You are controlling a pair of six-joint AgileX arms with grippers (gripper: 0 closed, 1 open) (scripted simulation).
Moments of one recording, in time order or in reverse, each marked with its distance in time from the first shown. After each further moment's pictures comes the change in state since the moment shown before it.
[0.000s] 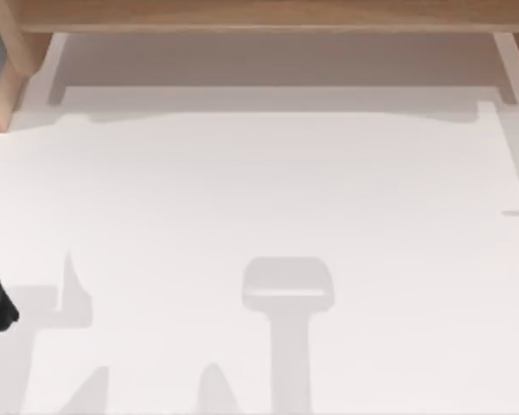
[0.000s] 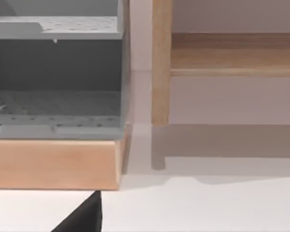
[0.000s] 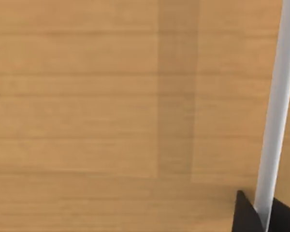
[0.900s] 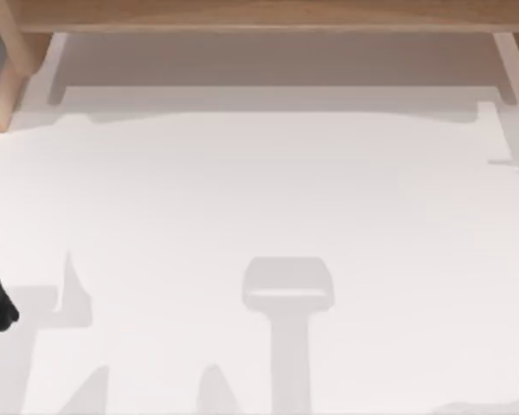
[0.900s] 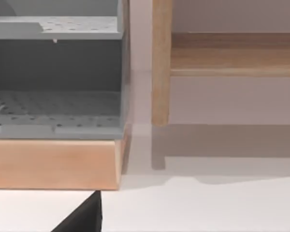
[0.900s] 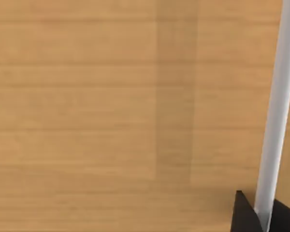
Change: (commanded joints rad) left arm 0.000 0.000 0.000 0.000 0.000 0.000; right arm 0.120 0.103 0.272 -0.166 0.129 0.003
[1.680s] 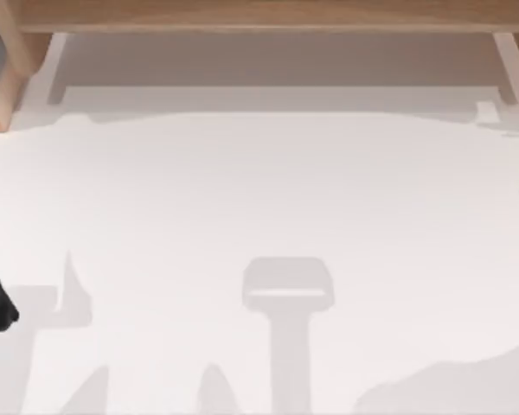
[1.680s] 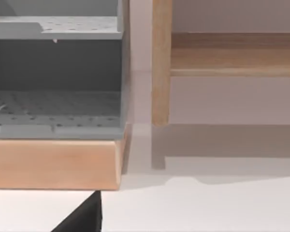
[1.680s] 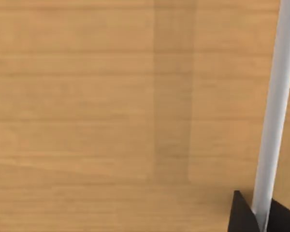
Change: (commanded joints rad) left arm 0.000 0.000 0.000 0.000 0.000 0.000; right arm 0.068 0.097 0.234 -0.137 0.076 -0.003
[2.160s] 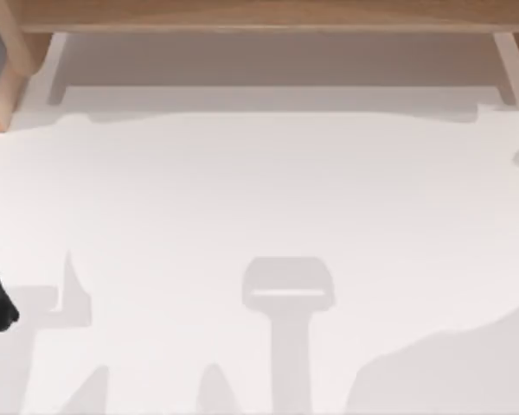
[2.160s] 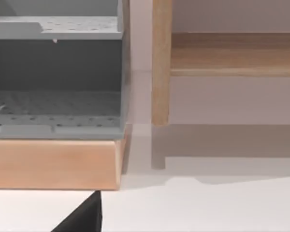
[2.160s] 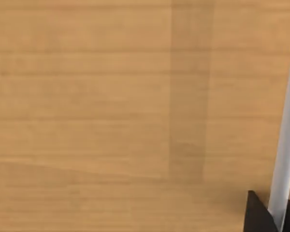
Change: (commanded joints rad) left arm 0.000 0.000 0.000 0.000 0.000 0.000; right arm 0.052 0.099 0.218 -0.124 0.050 0.001
